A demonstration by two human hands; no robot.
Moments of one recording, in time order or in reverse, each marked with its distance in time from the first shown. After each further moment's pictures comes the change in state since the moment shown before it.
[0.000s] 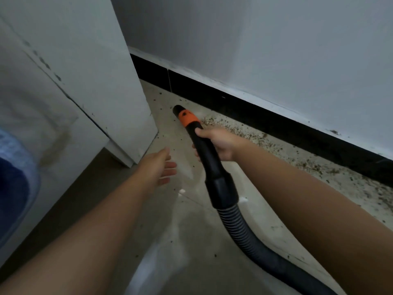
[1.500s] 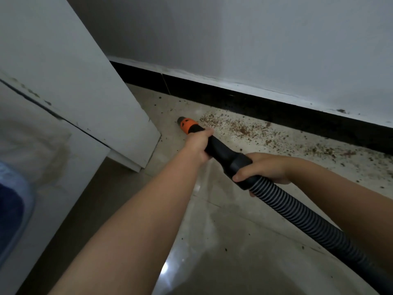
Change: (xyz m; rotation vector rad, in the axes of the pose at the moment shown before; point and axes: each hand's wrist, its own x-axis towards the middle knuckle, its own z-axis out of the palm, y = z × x) left_hand 0.014 0.034 0.097 -0.321 -0.104 -0.073; right_hand -0.064 0.051 -0.076 -0.362 -0.250 0.085
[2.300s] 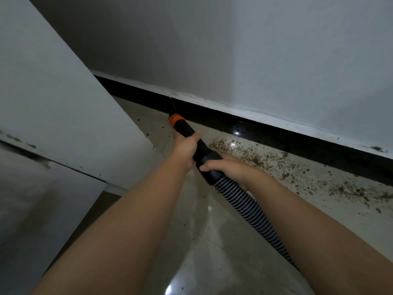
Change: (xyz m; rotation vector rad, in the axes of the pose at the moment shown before) left_hand 0.077 0.052 -0.009 0.134 0.140 0.335; right_hand 0.092 -0.059 -0.006 0.199 0.195 -0.194
